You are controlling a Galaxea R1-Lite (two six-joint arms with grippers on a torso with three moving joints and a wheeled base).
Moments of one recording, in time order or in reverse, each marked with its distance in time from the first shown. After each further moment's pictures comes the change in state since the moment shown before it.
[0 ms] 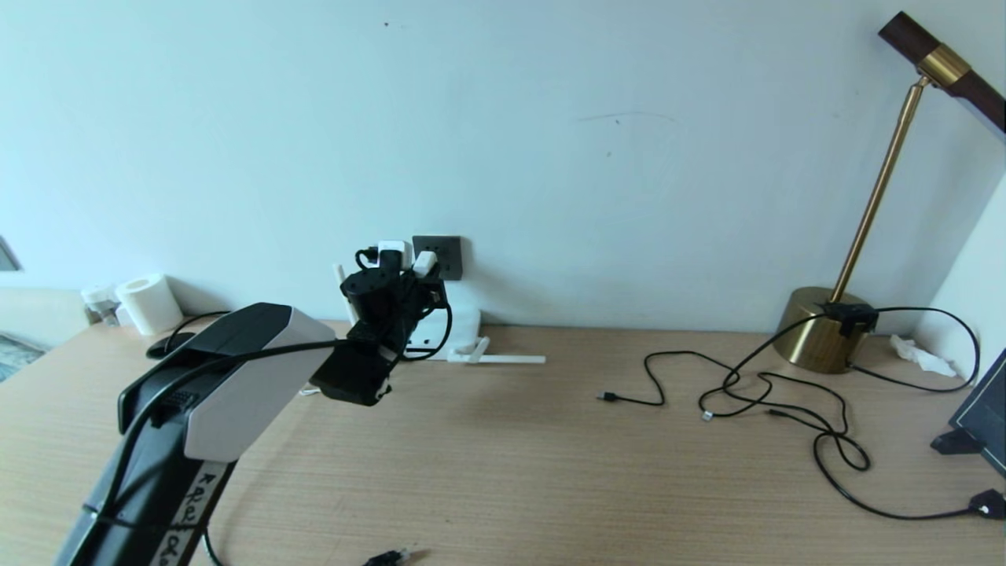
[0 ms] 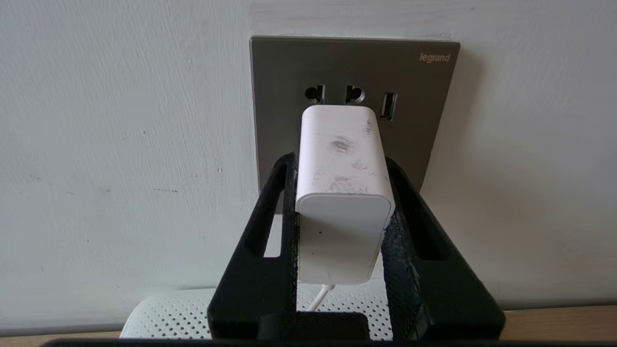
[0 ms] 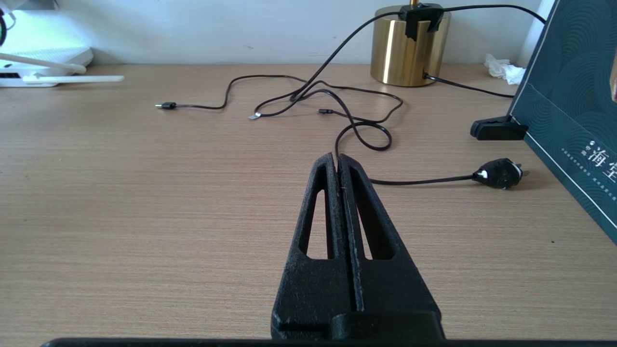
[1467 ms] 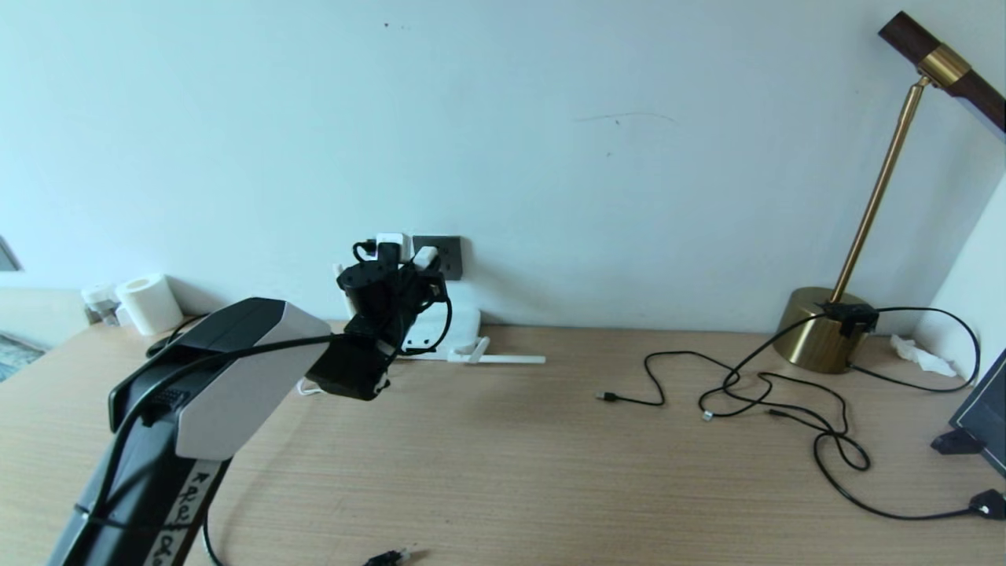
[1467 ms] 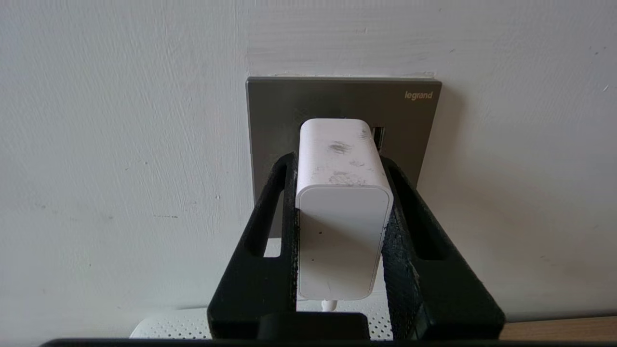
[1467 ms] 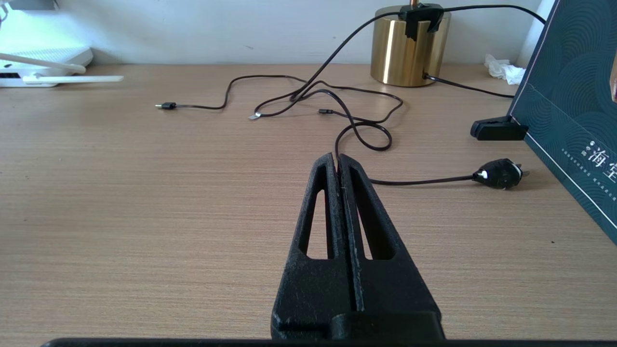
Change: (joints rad) left arm -0.001 -0.024 -0.008 0.011 -0.016 0.000; right arm 0.000 0.000 0.000 0.000 0.000 0.000
